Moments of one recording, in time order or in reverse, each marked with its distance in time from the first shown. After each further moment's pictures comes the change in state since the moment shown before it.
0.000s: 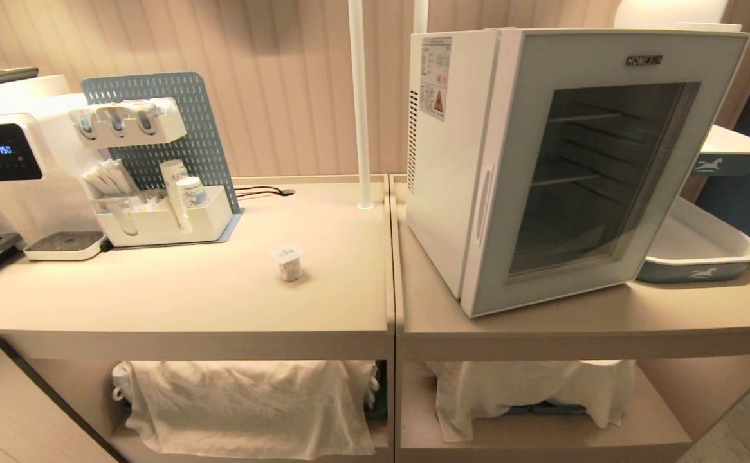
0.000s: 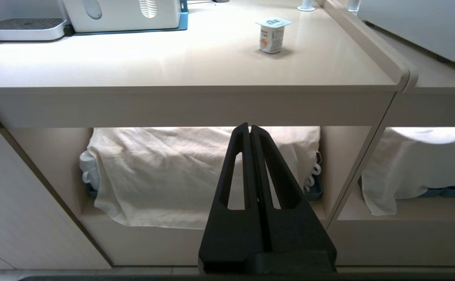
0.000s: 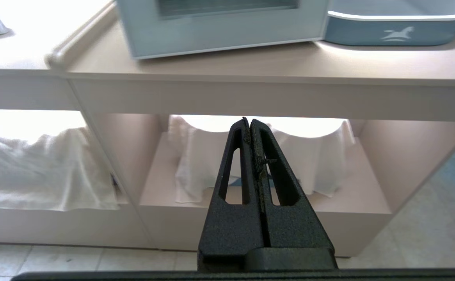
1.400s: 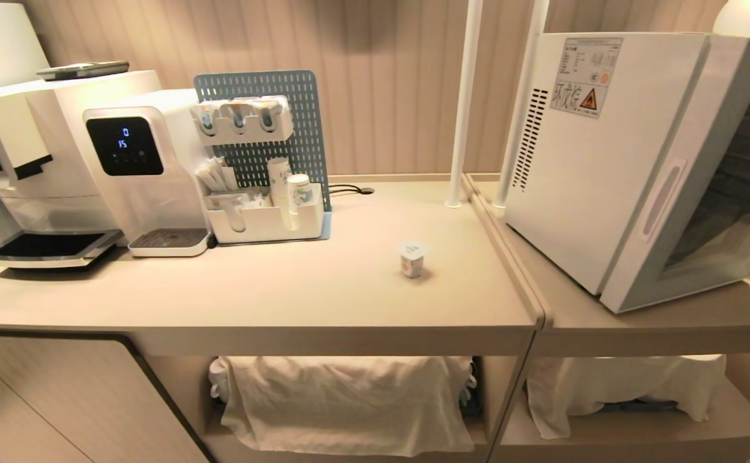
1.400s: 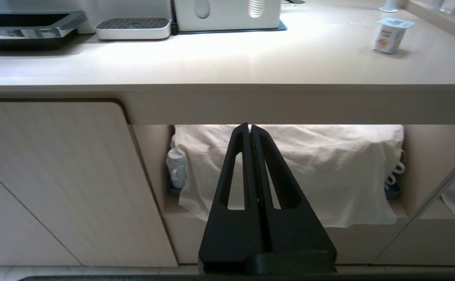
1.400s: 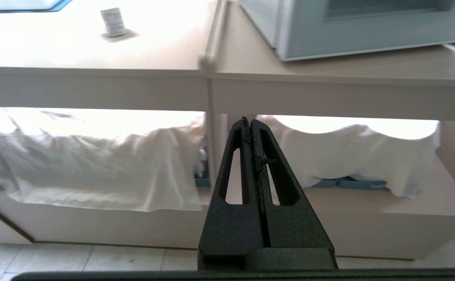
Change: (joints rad) left arm 0.000 0.000 0.000 -0.001 0.001 -0.002; right arm 0.000 0.000 0.000 0.000 -0.001 -0.001
